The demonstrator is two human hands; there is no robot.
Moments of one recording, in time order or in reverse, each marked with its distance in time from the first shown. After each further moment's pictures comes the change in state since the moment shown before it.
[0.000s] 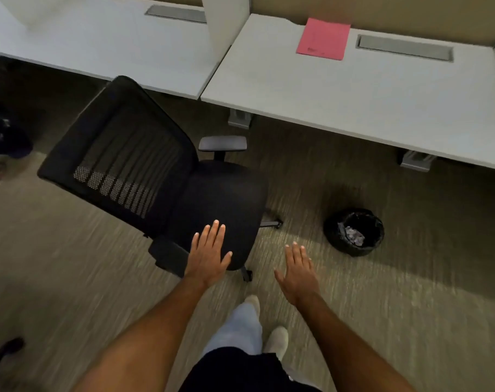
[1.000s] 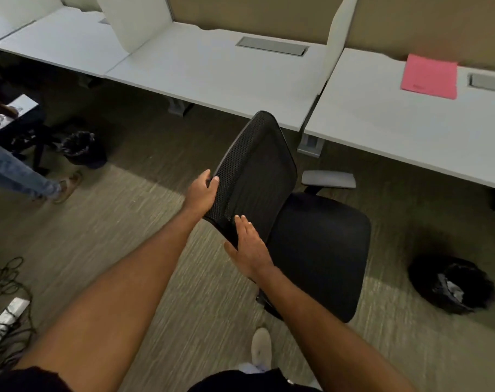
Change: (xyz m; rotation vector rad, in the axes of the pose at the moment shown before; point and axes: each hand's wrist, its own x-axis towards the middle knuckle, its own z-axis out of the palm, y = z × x) left_hand 0.127 -0.446 -0.206 -0.802 0.390 -0.316; right_hand 0.119 -0.552 0.023 0.353 -0.076 -0.405
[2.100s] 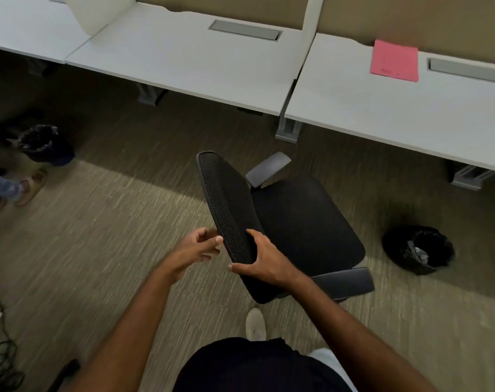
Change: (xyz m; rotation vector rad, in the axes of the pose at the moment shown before) left_hand -0.140 -0.080 -0.025 -0.362 -0.647 -0.212; right_hand -0.087 0.018 -0.008 0.171 -0.107 0.132
